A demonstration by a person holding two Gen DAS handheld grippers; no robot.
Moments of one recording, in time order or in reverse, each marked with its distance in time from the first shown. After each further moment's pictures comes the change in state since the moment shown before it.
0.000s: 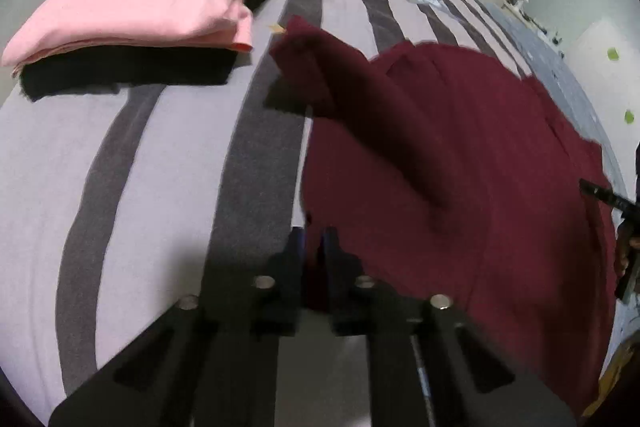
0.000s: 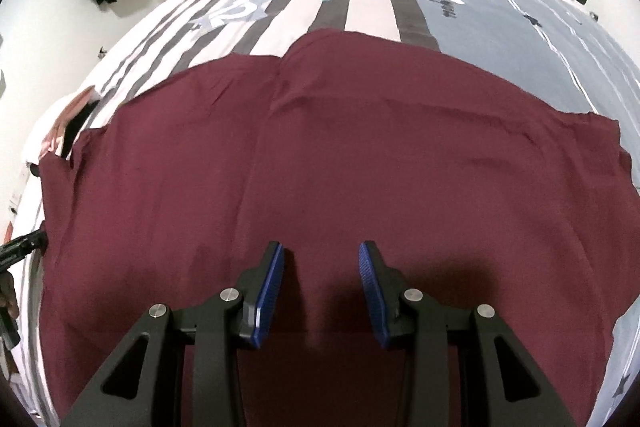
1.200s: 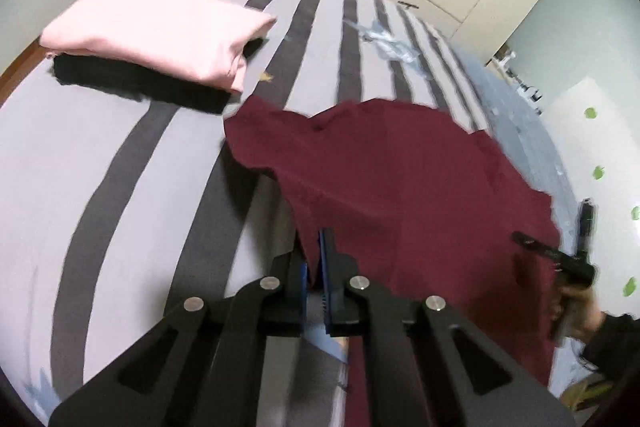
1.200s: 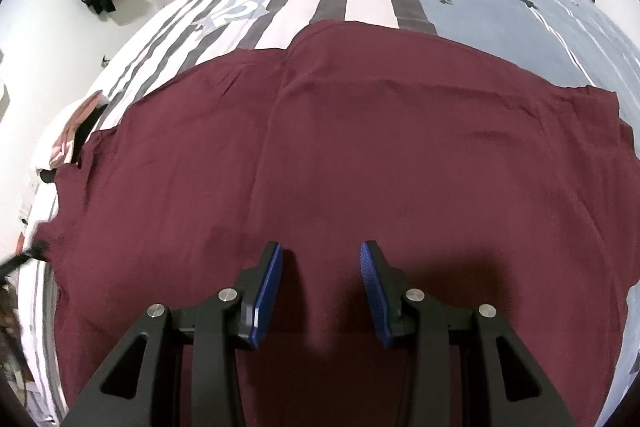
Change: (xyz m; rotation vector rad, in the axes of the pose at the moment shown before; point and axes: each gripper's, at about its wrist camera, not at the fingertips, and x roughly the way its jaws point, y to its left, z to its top) left arm -0.091 -0.018 -0.017 -0.130 -0.081 -0.111; right arm -0.006 -0.002 -0.010 0.041 0.013 0.044
